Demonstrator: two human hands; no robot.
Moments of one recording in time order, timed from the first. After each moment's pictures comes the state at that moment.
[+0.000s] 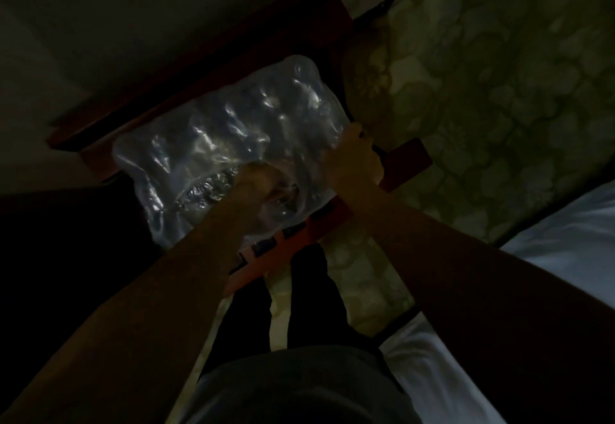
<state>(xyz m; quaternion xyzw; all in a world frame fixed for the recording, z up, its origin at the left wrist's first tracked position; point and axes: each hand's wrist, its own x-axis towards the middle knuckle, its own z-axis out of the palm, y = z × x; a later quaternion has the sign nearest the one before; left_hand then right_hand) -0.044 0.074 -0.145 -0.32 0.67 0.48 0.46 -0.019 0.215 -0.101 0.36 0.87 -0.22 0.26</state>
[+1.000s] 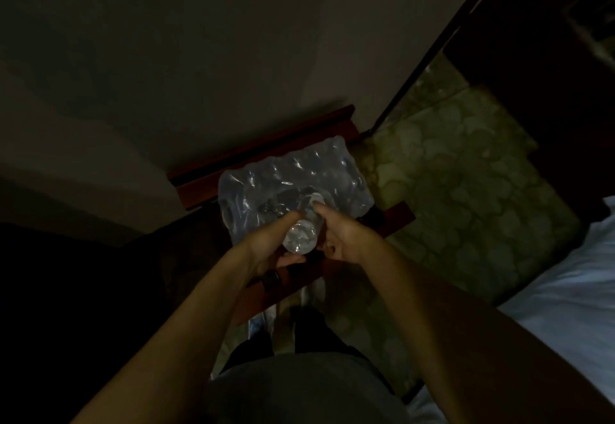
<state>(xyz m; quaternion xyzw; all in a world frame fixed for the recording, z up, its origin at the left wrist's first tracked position) 0.046 -0.055 0.036 -0.24 0.56 0.63 0.49 0.057 0.097 0.033 0.46 0.56 -0.58 0.36</state>
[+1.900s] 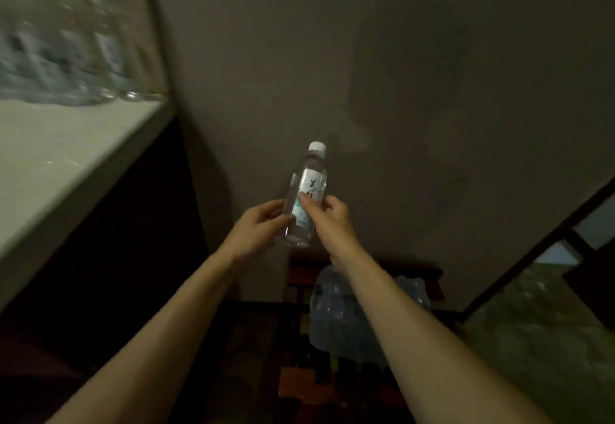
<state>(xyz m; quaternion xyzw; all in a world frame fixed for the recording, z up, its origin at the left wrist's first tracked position) 0.173 -0.215 0.274 -0.08 0.76 0.65 -0.04 0.104 -0.086 0.266 -0.04 0.70 -0.70 0.14</state>
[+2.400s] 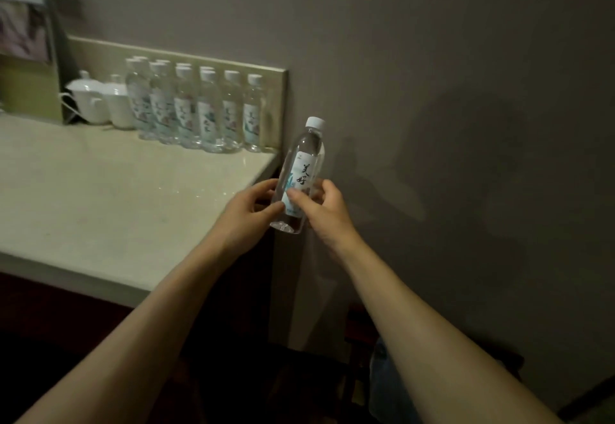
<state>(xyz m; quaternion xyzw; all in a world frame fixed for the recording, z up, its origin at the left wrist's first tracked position) 0.258 -0.367 0.354 -0.09 0.79 0.56 -0.23 0.156 -0.255 0.345 -0.25 0.67 -0.69 0.12</state>
